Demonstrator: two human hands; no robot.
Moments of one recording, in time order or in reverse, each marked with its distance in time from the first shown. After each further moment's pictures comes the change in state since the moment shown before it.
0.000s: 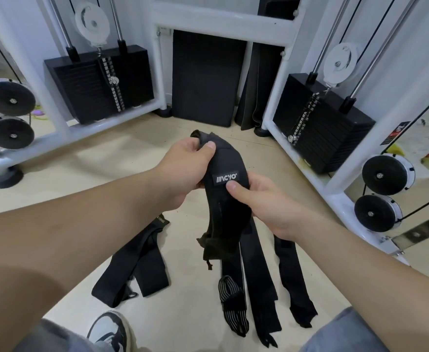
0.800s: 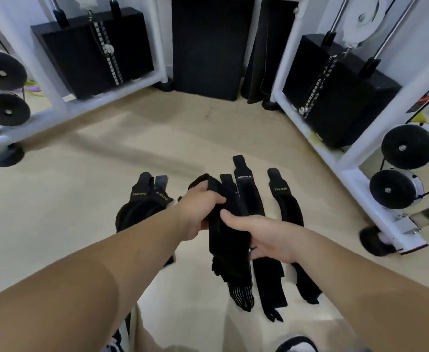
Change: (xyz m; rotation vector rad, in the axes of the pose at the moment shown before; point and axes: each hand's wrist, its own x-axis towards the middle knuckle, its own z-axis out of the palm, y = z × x) left_hand 0.012 -0.141 0.017 -0.022 -0.050 -0.399; right_hand -0.005 0.111 0.004 0.055 -0.332 0.564
